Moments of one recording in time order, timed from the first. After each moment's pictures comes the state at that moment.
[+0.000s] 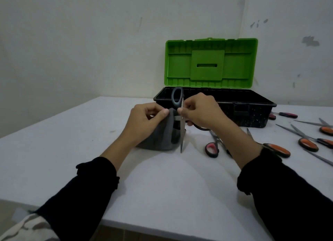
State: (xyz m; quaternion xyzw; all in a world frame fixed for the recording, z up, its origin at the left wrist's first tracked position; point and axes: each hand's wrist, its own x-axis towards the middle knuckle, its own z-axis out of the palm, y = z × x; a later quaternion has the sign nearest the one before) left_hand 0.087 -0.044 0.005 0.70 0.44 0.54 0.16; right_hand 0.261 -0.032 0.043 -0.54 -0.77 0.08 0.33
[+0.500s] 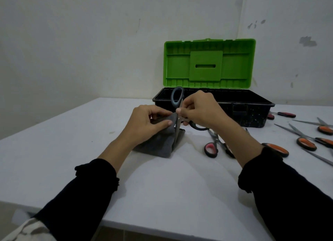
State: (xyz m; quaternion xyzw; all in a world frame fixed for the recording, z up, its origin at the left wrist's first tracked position) left_hand 0.086 -0.047 0.009 0.76 0.44 0.46 0.08; right_hand 0.264 -0.035 0.046 -0.47 -0.79 0.12 0.36
